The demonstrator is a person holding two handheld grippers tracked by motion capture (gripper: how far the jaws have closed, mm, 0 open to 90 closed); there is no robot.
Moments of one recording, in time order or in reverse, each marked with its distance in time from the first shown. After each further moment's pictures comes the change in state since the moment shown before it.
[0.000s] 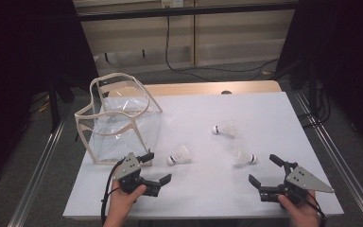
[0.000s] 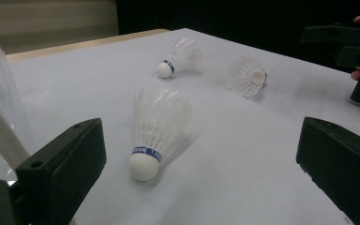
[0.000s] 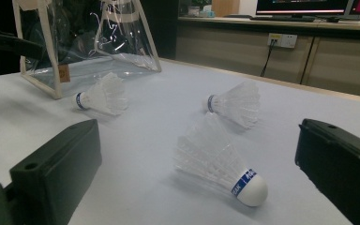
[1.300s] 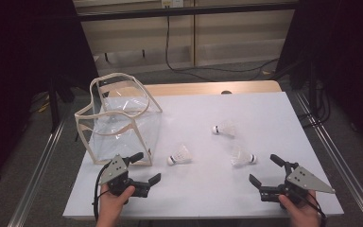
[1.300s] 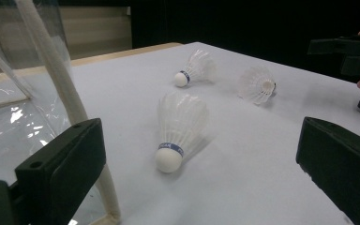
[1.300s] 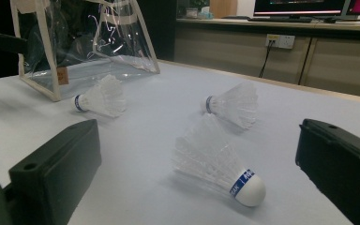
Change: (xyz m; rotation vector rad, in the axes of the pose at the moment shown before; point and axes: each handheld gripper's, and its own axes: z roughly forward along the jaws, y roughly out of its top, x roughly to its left) left arm 0.010 -0.004 -0.027 -0.060 0.040 0.009; right arm -0.001 0.000 -0.001 -0.007 -0.007 0.003
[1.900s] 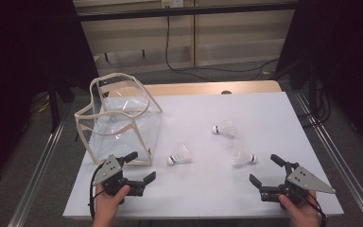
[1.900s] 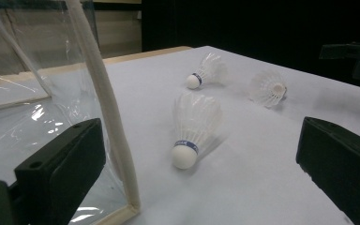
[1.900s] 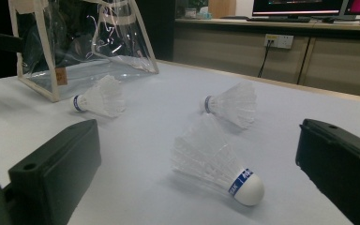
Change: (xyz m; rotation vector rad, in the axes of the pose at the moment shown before) left arm 0.007 -0.002 -0.010 -0.015 0.035 -0.012; right arm -0.001 0.000 0.000 -0.001 -0.006 -0.001
